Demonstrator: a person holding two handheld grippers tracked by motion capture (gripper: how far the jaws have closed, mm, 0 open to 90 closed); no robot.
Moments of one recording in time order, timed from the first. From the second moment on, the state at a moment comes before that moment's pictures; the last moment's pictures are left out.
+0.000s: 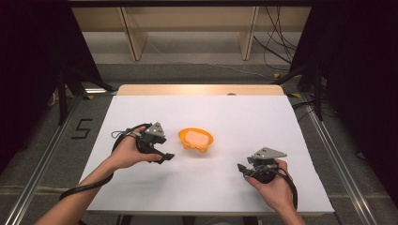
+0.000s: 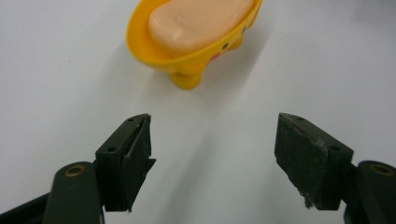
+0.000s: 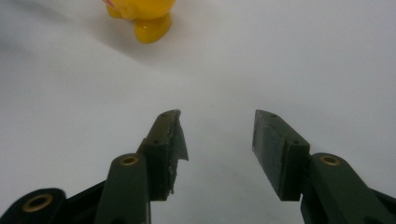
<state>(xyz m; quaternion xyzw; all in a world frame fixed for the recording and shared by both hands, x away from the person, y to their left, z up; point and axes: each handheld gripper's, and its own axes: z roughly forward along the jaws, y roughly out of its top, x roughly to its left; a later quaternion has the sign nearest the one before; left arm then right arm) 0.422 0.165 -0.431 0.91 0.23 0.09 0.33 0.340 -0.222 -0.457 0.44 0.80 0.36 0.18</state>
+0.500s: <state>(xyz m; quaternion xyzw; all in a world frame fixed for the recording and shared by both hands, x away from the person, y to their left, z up) 0.387 0.210 -0.458 0.89 0.29 0.09 0.34 0.340 -0.221 -0.458 0.44 0.80 0.36 0.18</state>
